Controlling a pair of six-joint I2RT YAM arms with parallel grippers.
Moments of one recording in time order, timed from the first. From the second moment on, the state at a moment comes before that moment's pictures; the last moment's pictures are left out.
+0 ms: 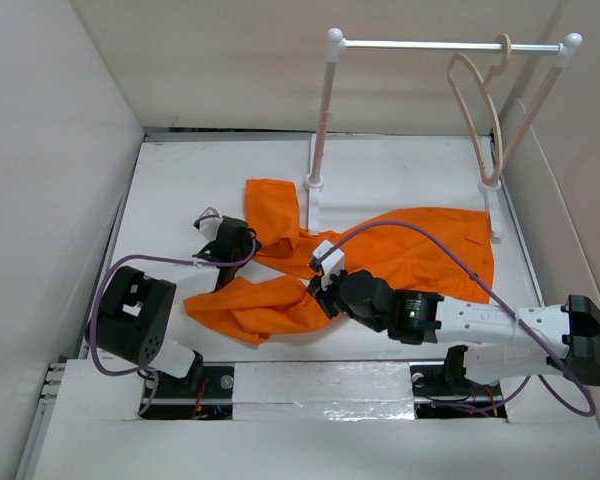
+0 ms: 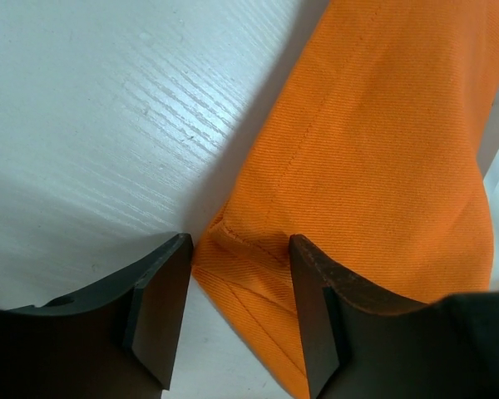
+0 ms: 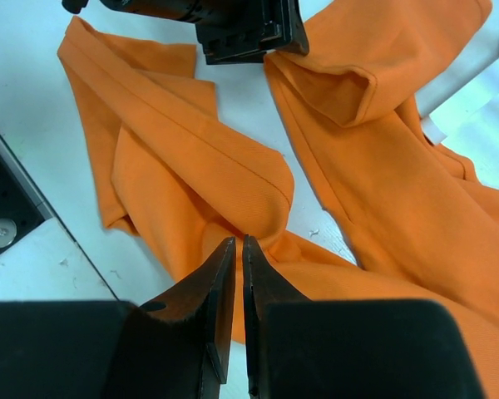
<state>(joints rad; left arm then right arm) -0.40 1.46 0.57 0.14 -0.31 -1.05 1.28 1.15 0.79 -0.05 0.41 0.19</state>
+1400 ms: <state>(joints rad) 0.31 1.38 0.76 -0.05 -0.07 -0.89 0.82 1.18 0.72 -0.03 0.43 0.28</state>
